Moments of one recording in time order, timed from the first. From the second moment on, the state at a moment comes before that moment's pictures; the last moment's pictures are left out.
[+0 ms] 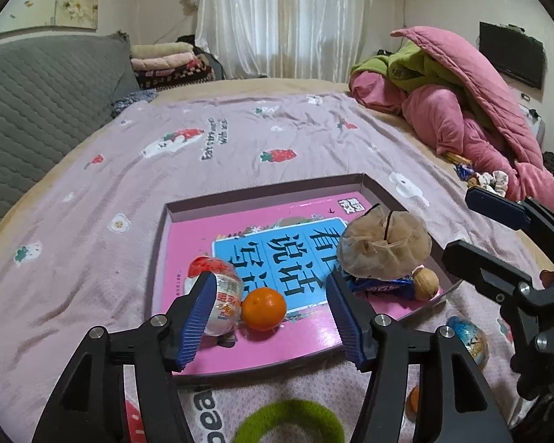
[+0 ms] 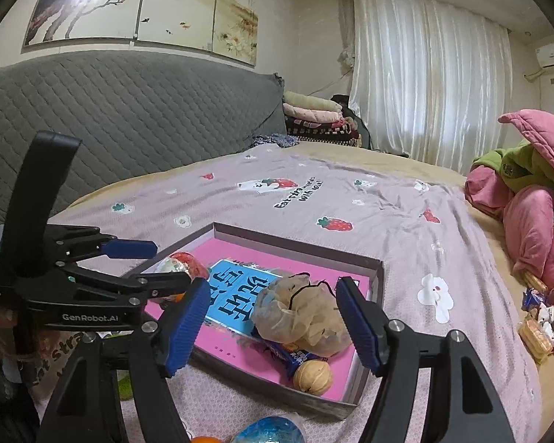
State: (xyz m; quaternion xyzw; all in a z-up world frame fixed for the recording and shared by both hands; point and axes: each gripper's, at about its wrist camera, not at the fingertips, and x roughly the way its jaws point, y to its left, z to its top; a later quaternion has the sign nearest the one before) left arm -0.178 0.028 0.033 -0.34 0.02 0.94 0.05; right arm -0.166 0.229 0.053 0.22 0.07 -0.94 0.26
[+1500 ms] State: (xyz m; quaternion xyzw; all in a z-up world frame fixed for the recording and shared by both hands) left arm -0.063 0.015 0.025 -0.32 0.00 0.95 0.02; right arm -0.085 0.259 0.034 0.23 0.05 -0.94 0.24
